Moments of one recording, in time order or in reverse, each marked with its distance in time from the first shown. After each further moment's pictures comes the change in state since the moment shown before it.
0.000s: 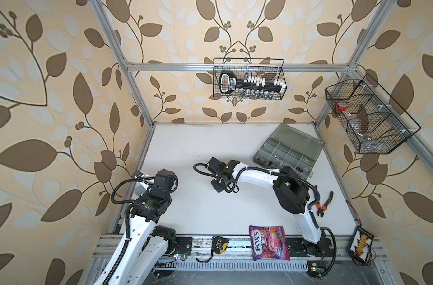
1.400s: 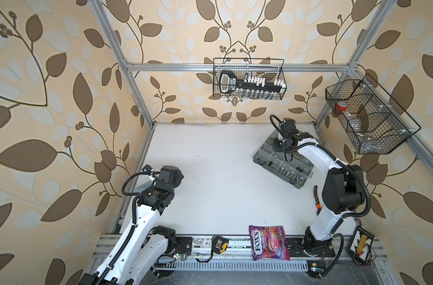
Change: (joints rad) left arm 0.000 0.110 0.000 0.072 0.148 0.056; right arm -0.759 -0.361 -0.194 0.074 0.028 -0.025
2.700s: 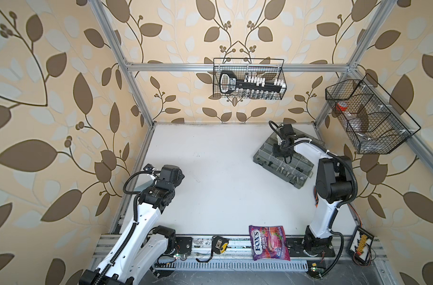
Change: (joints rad) left arm 0.000 0.023 0.000 0.013 0.008 0.013; right arm -0.041 0.150 0.008 -0.007 -0.045 -0.029
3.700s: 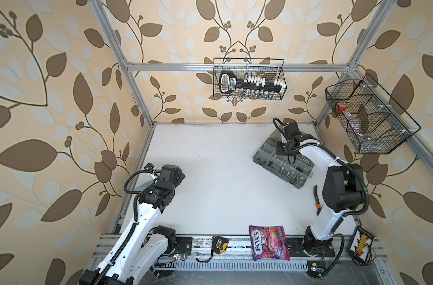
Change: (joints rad) left arm 0.000 0.000 0.000 0.021 0.027 0.032; right arm 0.000 -0.185 -0.085 0.019 0.040 0.016
